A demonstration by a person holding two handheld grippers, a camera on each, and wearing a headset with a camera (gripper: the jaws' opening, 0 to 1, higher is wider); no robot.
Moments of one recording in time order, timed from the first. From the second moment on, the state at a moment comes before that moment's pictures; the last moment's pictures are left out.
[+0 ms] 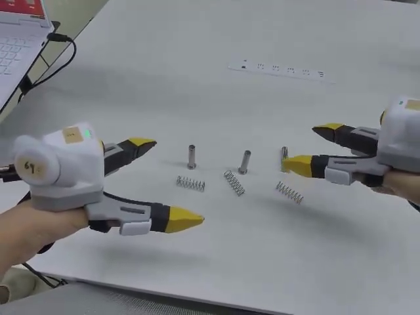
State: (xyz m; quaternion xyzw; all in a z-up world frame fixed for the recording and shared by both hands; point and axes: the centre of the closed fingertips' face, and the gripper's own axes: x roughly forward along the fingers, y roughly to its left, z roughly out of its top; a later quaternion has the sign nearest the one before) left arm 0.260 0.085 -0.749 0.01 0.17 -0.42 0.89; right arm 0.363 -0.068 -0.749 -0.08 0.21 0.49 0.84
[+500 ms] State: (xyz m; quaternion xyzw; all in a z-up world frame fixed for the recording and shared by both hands) left arm 0.261 0.087 -0.752 0.01 0.17 -0.41 0.89; right arm 0.389 -0.079 -0.773 -0.08 0.27 0.44 0.85
